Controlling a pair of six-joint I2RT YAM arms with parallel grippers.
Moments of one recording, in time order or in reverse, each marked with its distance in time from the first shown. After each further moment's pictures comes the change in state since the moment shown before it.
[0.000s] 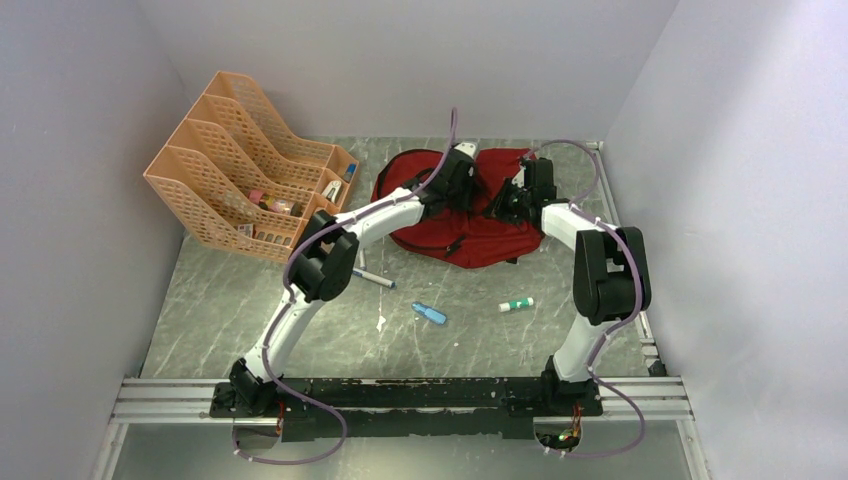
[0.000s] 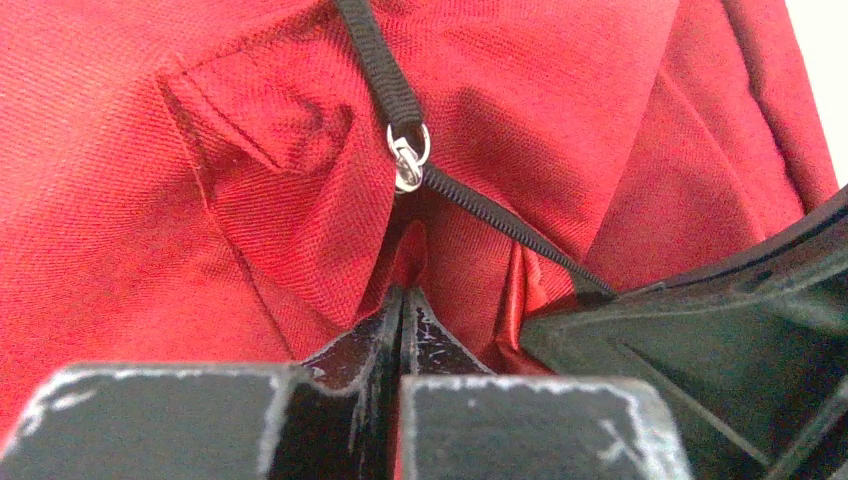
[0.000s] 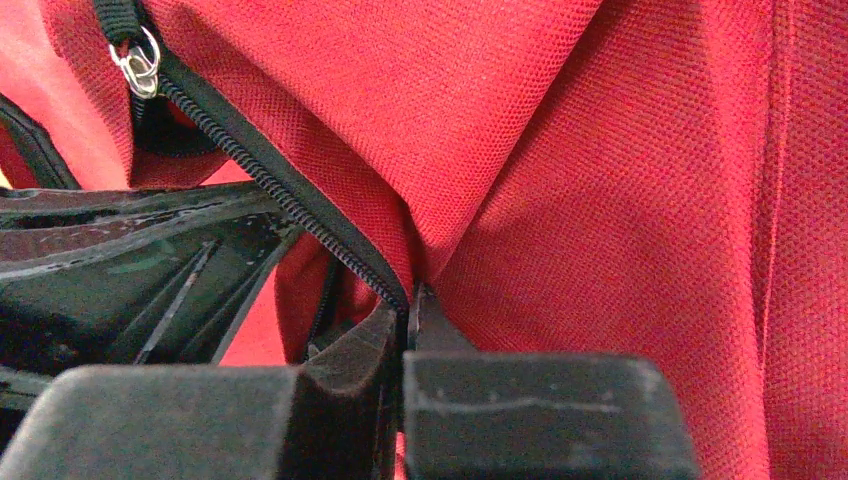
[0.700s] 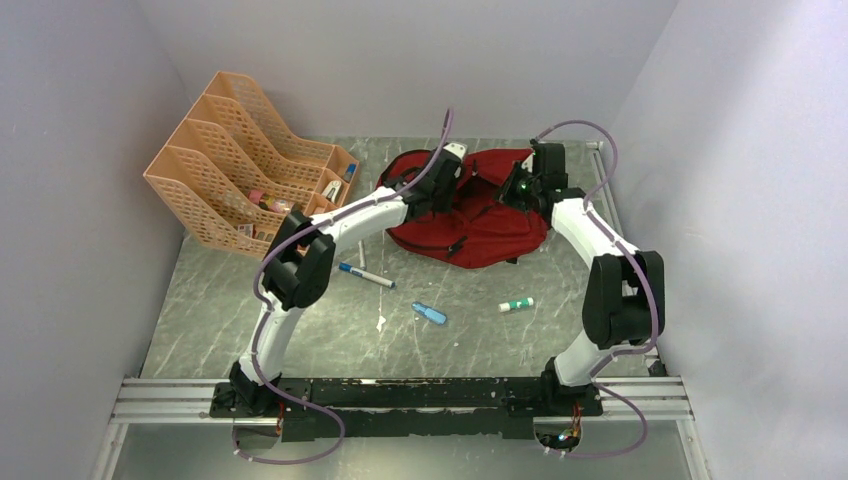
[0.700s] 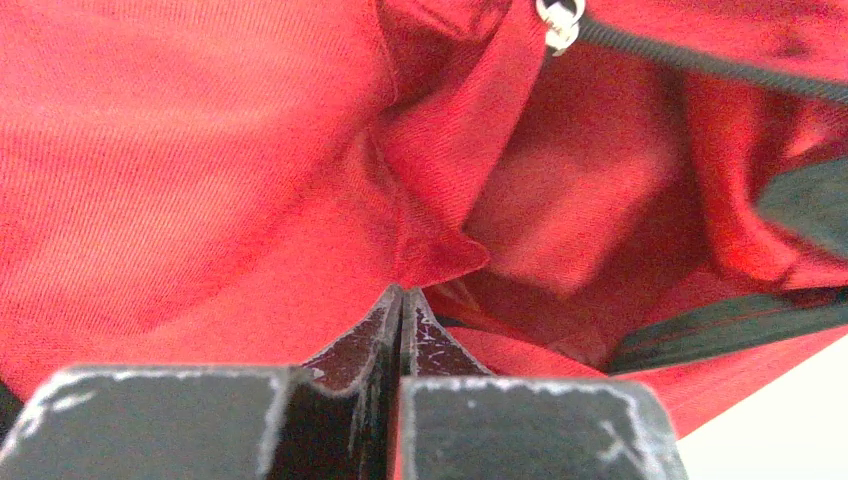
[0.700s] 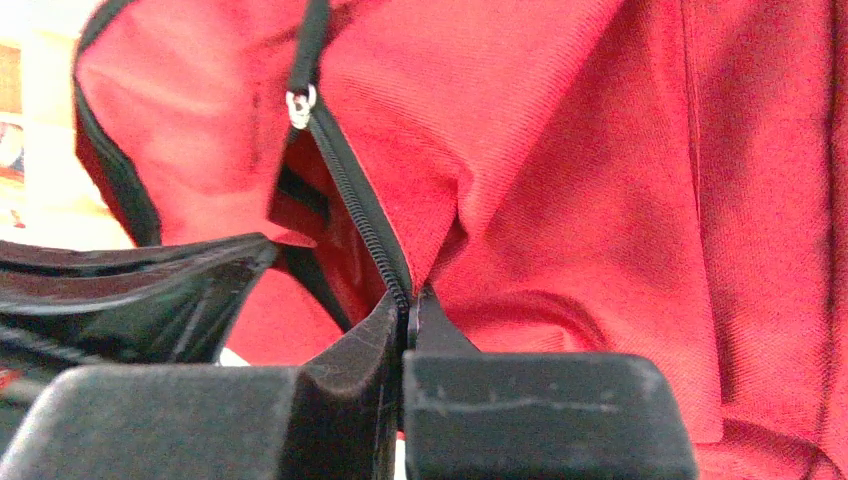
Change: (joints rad) left arm 0.008 -0.218 -0.213 -0.058 -0.092 0.142; right arm 0.008 -0.158 0.058 -0.161 0.107 -0.008
